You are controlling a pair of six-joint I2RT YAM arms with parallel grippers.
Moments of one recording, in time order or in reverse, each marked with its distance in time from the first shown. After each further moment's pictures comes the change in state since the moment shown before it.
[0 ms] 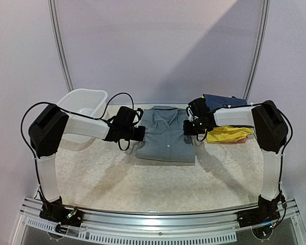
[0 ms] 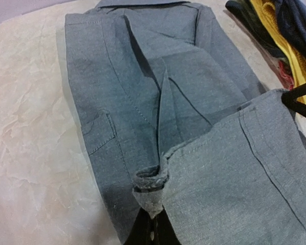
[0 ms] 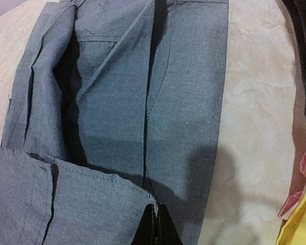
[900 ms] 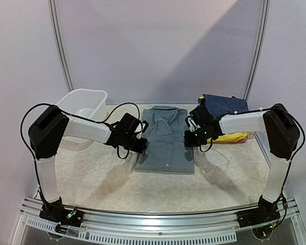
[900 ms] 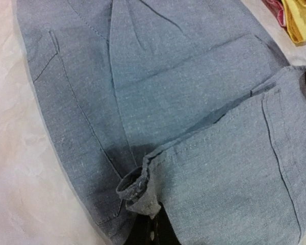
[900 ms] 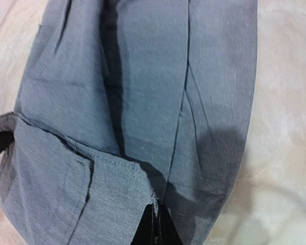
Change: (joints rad) left arm -0.054 -0.005 -0.029 -0.172 0.104 0.047; right arm 0.071 -0.163 -0.218 -0.029 -0.115 0.051
